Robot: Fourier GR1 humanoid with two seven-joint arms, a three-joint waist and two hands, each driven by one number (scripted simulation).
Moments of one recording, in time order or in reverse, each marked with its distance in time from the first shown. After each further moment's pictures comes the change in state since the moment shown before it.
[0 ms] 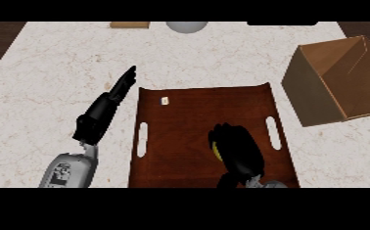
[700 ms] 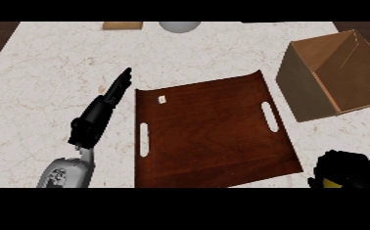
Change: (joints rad) left arm 0.033 -0.002 0.010 -0.036 -0.005 0.012 0.020; right arm 0.472 -0.572 -0.401 -0.420 -0.297 -0.323 -0.557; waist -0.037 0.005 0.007
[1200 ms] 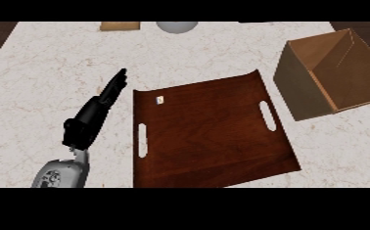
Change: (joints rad) left arm 0.013 0.015 0.019 -0.013 0.011 -0.015 0.005; right arm 0.295 -0.076 -0.393 -0.313 -0.417 0.059 -0.211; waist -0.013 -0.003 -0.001
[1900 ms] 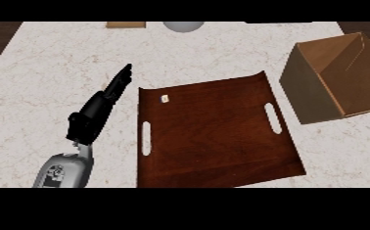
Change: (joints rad) left arm -0.042 -0.013 -0.008 -0.005 -0.001 -0.014 0.037; right arm -0.032 0.003 -0.571 -0.066 -0.593 0.261 0.200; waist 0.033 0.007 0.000
